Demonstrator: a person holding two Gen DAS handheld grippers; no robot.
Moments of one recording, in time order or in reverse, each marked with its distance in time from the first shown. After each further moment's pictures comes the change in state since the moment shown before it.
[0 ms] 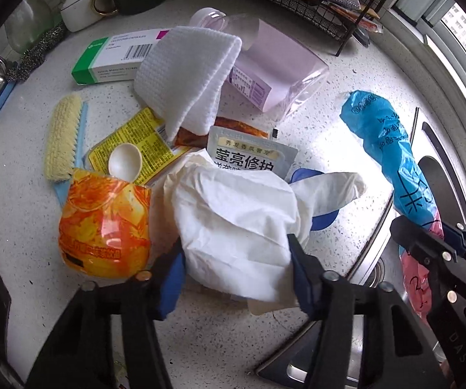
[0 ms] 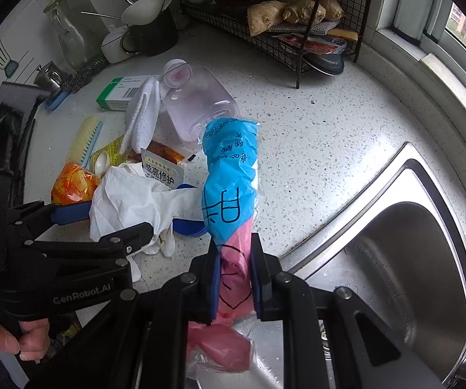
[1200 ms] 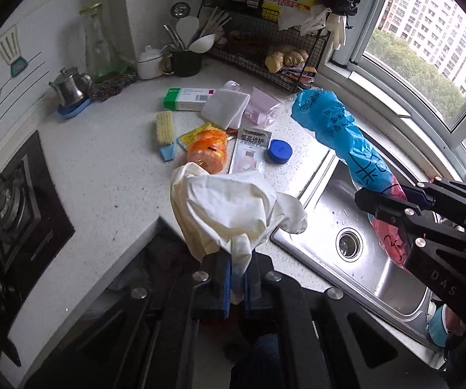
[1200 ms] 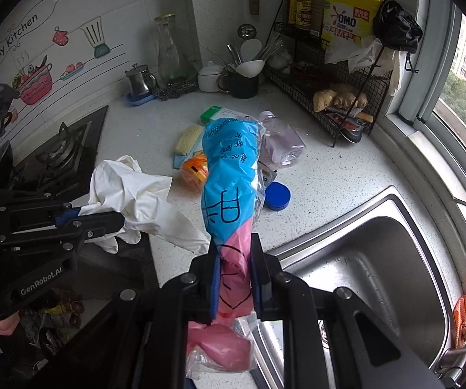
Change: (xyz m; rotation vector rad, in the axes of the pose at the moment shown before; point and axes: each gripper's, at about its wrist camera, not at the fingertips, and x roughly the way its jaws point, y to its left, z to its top) left arm -0.197 0.049 -0.194 0.039 -0.311 -0.014; right arm -0.131 0.107 -0.088 -0.224 -0.228 0.045
